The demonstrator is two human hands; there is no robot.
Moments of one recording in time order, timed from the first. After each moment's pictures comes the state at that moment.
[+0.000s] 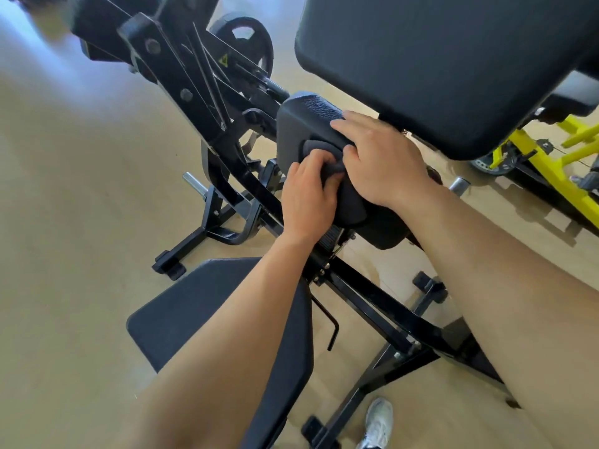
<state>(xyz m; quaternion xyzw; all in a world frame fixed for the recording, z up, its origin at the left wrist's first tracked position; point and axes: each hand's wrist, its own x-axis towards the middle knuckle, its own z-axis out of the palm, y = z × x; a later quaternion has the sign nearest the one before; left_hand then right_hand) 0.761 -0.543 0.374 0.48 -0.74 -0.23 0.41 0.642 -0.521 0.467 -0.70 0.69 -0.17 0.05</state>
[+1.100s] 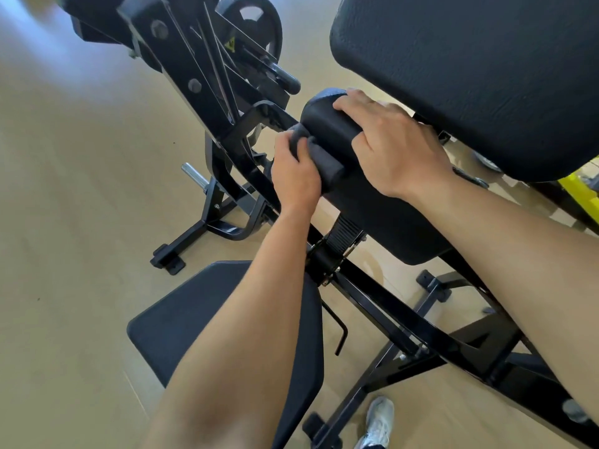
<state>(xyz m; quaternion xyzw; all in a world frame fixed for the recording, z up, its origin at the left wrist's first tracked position) 0.783 -0.606 0.372 0.59 -0.47 -0.45 0.47 0.659 -0.568 0.466 -0.72 0.68 -0.12 0.06</state>
